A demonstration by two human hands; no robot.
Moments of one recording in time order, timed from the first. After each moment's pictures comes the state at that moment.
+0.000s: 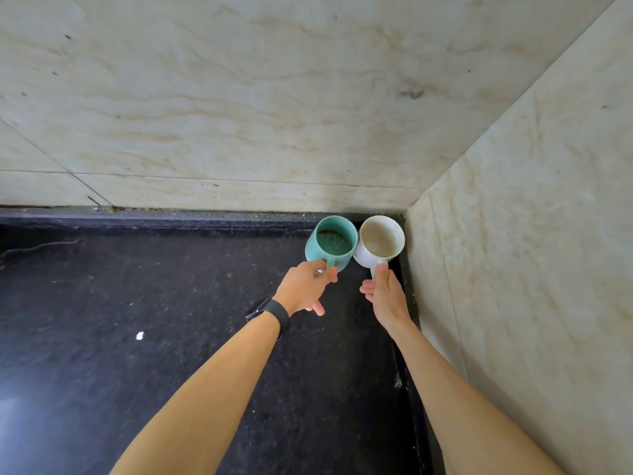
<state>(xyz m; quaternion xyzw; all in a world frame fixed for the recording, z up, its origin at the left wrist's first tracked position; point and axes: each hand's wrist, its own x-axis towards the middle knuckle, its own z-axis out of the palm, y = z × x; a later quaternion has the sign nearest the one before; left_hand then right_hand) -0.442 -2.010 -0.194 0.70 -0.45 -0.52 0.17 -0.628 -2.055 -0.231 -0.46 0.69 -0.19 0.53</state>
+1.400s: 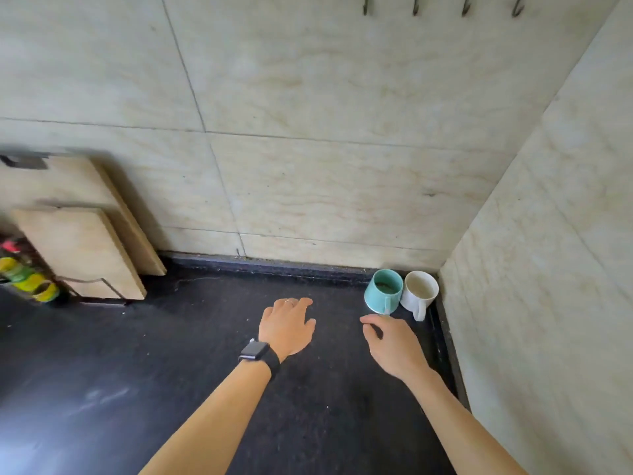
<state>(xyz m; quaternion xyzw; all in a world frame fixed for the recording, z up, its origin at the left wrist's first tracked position) -0.352 -1.826 -0.041 0.81 -0.54 -0.20 0.04 -0.572 -1.902 -0.036 -0.80 0.51 -0.06 0.32</state>
